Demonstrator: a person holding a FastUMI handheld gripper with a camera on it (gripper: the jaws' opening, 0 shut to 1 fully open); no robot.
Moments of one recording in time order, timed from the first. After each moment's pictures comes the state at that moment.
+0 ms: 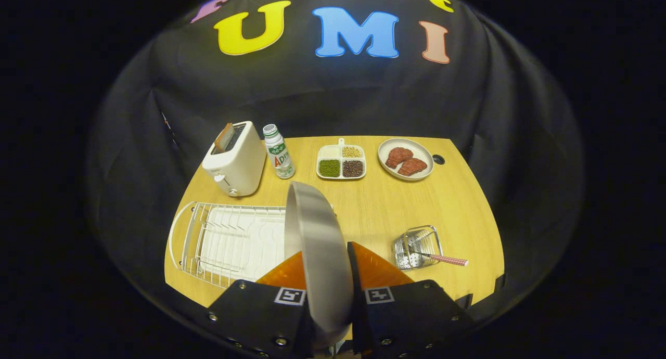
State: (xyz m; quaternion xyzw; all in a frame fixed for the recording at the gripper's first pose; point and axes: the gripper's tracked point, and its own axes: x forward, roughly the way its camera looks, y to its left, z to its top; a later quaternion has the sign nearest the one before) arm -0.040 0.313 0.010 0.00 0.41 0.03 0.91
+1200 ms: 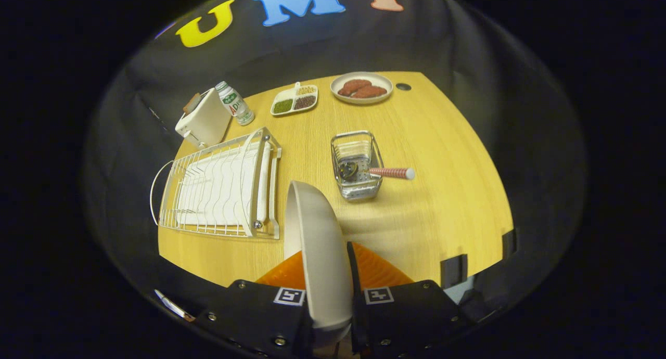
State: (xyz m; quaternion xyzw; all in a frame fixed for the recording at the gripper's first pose) arm -0.153 0.187 -0.114 0.10 0.53 0.04 0.84
